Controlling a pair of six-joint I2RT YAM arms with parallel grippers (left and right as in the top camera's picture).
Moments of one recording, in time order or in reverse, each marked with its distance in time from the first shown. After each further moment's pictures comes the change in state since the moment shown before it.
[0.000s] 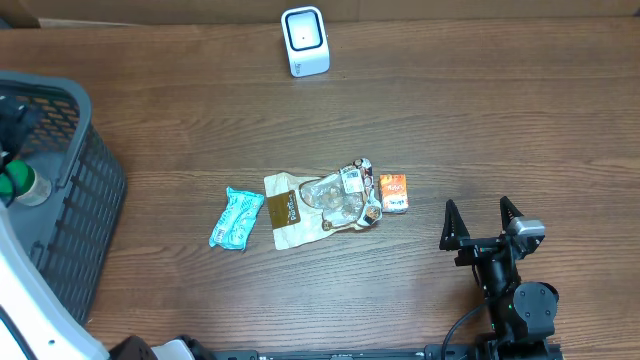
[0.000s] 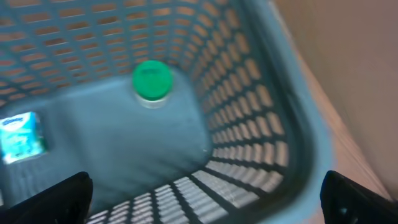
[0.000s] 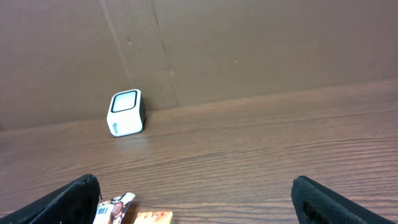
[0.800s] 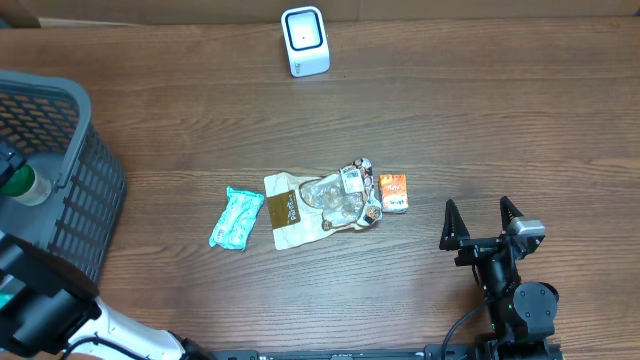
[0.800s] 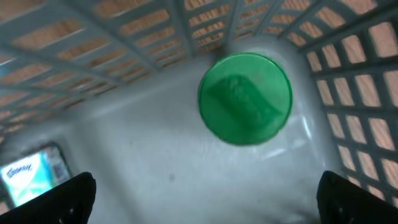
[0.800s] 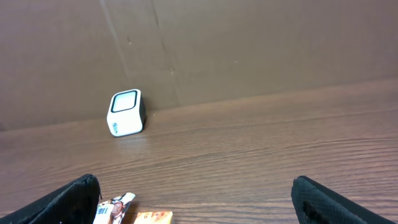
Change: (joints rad) left arm 0.209 0.462 -0.042 0.145 0.008 0.302; right arm 0.000 0.000 0.000 0.000 0.000 0.000
